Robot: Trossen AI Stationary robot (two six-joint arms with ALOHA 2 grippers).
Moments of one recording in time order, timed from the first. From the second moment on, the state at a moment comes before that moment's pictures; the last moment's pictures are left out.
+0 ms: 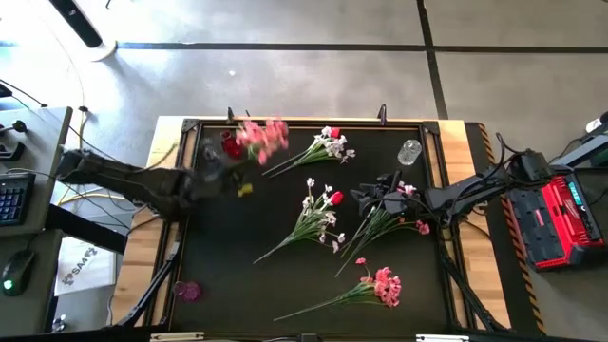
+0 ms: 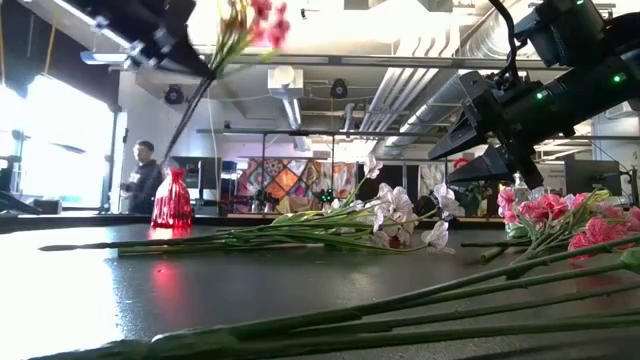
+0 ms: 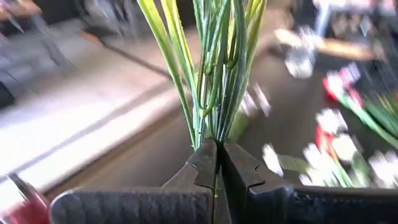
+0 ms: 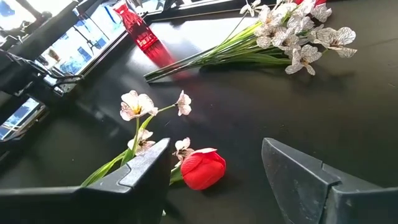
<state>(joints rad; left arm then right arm) -0.14 0.90 0.63 -0.20 -0.91 -0.28 0.16 1.21 0.29 0.38 0.66 0.92</state>
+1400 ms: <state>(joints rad) 0.70 0.83 0.46 0.53 -0.58 0.14 0.33 1.21 0.29 0.22 0.81 1.03</state>
